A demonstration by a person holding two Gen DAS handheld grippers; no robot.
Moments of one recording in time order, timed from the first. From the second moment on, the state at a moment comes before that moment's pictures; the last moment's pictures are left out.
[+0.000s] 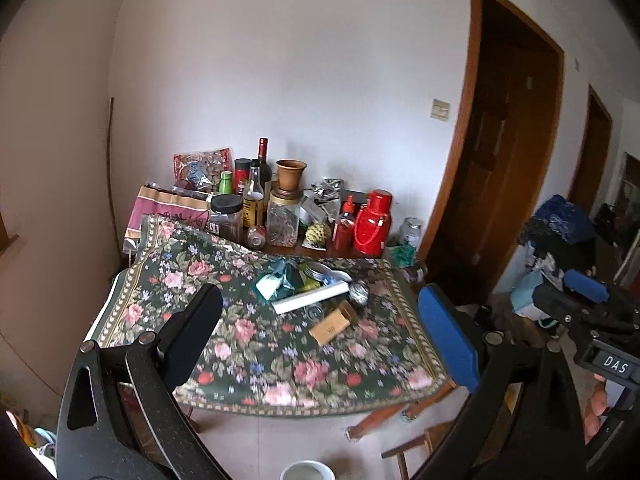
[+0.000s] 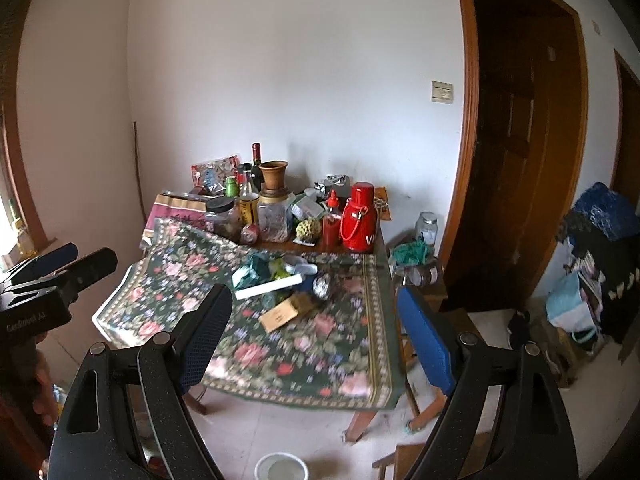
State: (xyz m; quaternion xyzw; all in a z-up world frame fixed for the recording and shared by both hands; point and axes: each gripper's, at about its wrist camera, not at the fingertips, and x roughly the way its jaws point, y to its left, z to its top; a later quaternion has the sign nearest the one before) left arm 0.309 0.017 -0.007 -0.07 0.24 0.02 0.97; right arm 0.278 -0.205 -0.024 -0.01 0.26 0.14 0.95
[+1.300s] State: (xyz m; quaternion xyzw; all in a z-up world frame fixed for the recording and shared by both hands) left arm 0.616 0.063 -0.258 0.16 0.48 -0.24 0.83; right arm 0.528 -0.119 -0.238 0.20 0.57 -0.02 0.80
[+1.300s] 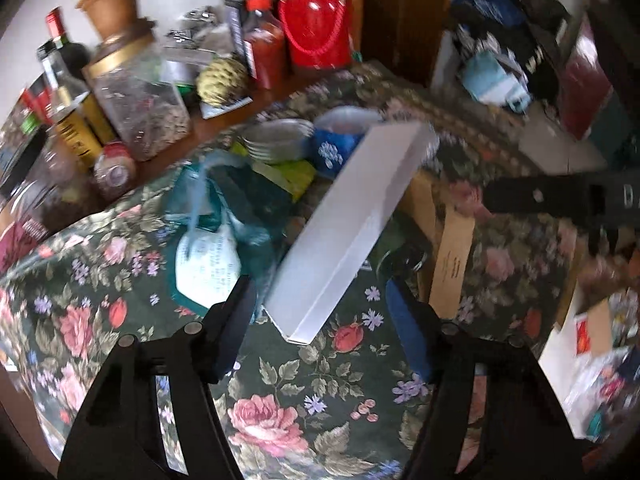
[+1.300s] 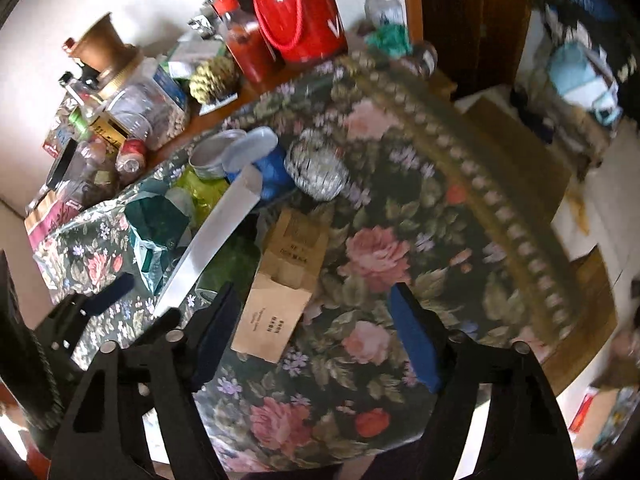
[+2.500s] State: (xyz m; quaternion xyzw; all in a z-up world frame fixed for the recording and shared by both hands) left arm 0.581 0.063 -0.238 0.02 0.51 -0.15 0.84; right arm 0.505 -0.144 -0.254 0.21 0.56 0.05 0.80
